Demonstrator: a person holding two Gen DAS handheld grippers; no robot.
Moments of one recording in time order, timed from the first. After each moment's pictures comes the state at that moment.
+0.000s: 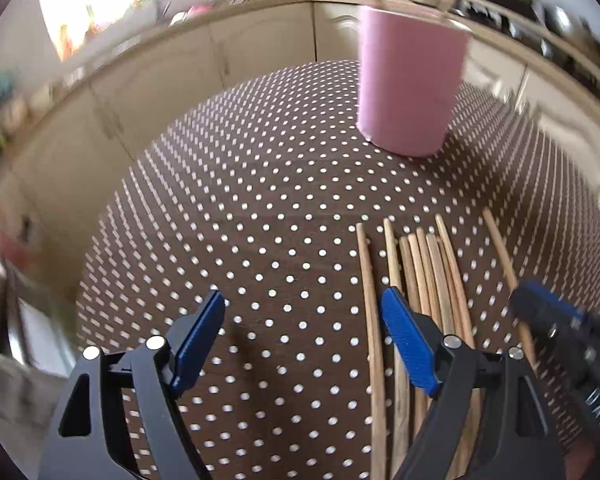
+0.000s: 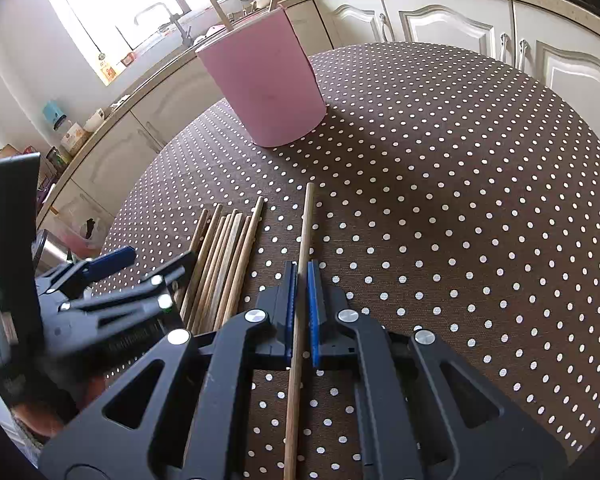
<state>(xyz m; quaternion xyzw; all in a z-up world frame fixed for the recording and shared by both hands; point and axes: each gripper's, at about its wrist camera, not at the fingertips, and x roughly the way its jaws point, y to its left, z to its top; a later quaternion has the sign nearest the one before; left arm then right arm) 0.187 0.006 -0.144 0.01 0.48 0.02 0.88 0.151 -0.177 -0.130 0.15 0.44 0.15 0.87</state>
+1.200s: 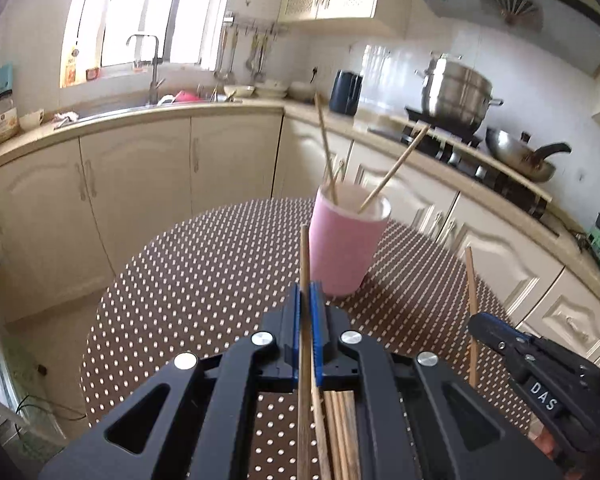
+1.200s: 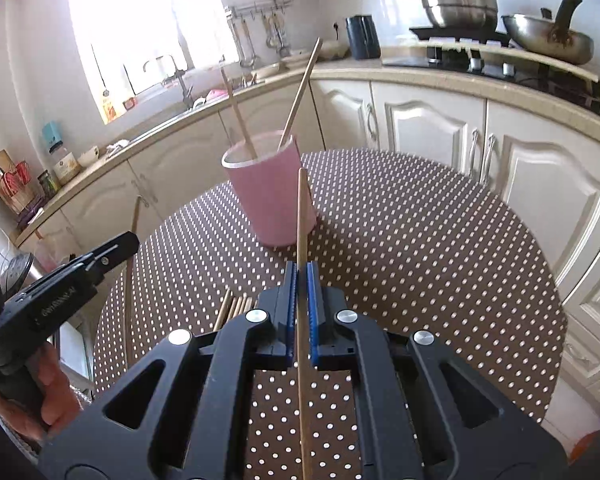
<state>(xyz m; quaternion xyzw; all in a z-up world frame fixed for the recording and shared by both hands) 0.130 0.031 -0.044 -0.07 0.29 -0.06 0.95 0.124 -0.186 -0.047 0.11 0.31 0.10 0.94</state>
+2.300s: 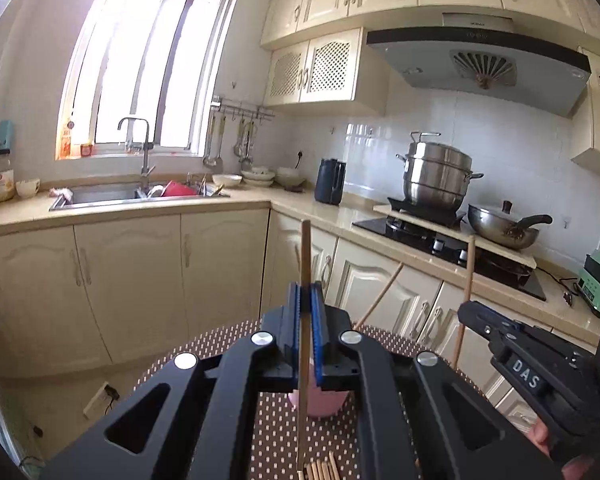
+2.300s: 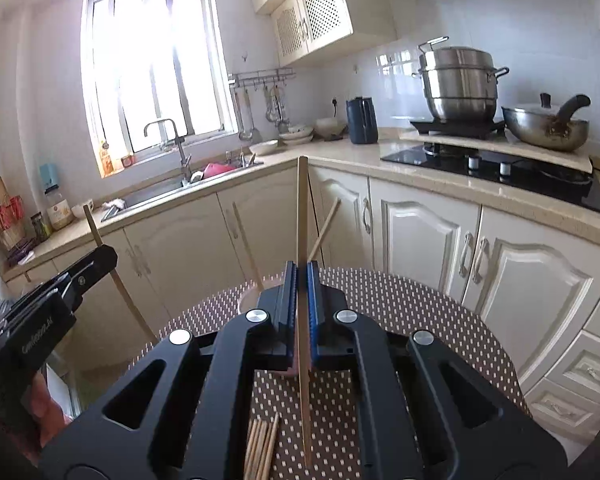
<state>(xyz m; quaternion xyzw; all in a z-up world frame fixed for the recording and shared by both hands) 0.159 0.023 0.061 -0.06 0.15 -0.07 0.99 0.173 -0.180 0.061 0.09 0.19 0.08 0.97</state>
